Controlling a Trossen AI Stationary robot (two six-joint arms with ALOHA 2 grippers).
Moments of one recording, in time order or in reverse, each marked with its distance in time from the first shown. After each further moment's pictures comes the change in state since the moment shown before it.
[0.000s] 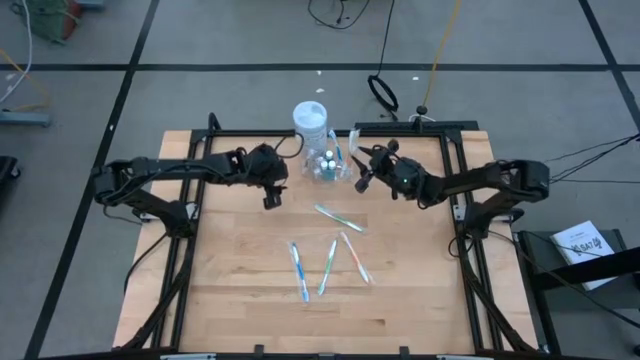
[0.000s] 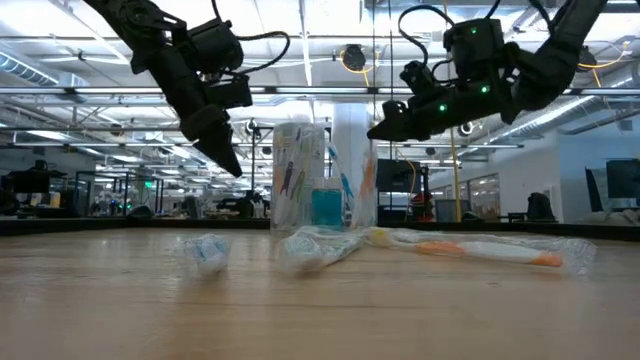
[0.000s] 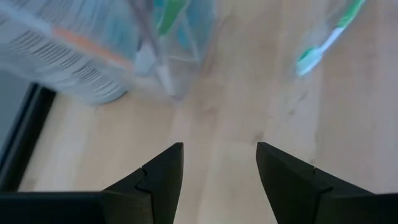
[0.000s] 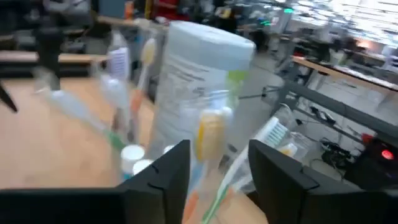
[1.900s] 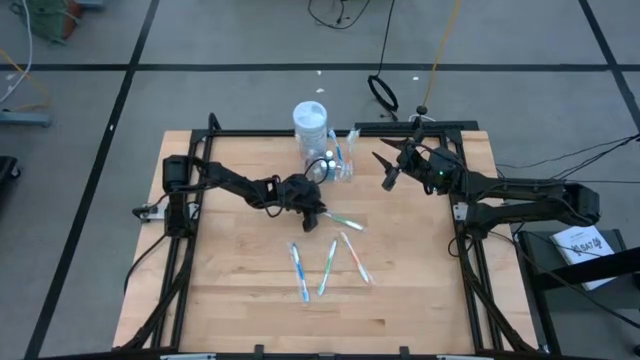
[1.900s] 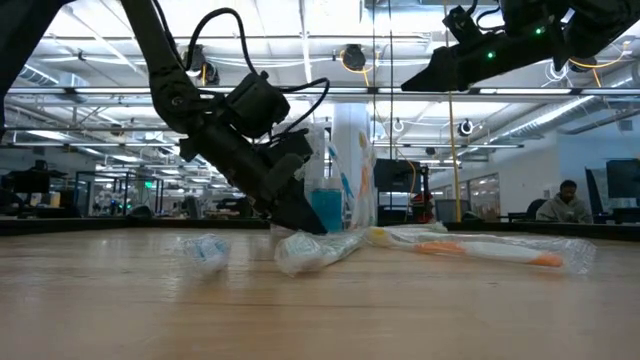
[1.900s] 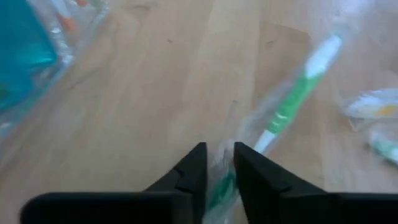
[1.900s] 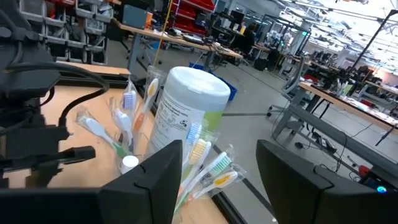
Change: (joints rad) left arm -0.171 0.557 0.002 0.739 0.184 -0.373; right arm -0.032 -0.540 0.000 -0.527 -0.124 -0.130
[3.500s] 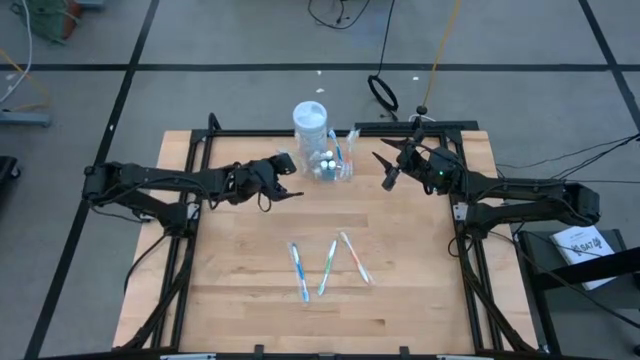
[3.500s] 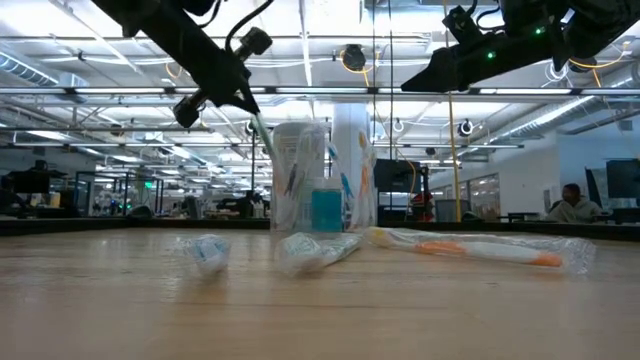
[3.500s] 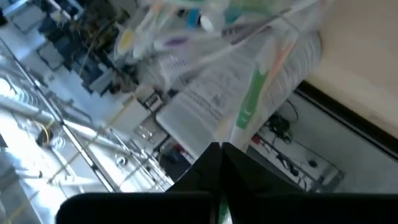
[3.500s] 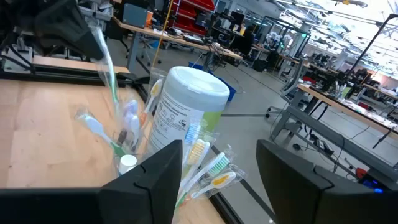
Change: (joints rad) left arm -0.078 -0.643 -0.002 -0.432 -0.879 2.021; right arm 0.000 0.000 0.000 0.001 0.000 -0.014
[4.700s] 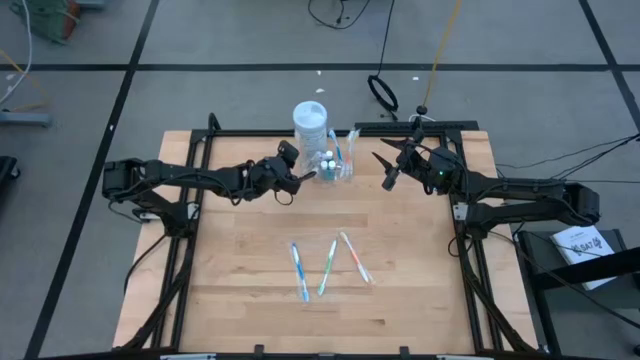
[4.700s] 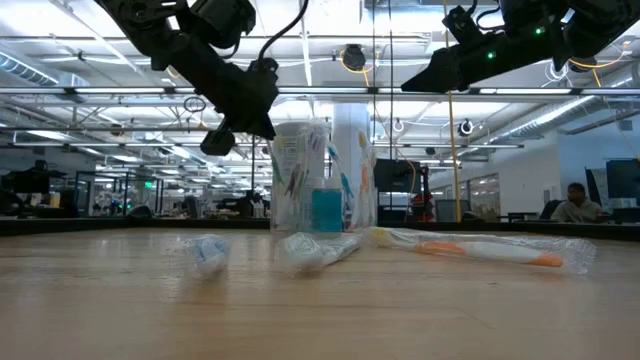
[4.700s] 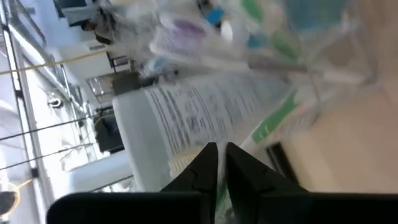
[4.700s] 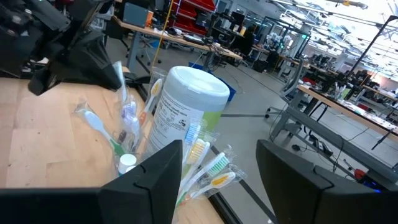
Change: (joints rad) left arm 0.070 0.175 0.000 0.174 0.048 -0.517; right arm 0.000 0.000 0.000 0.000 0.000 -0.012
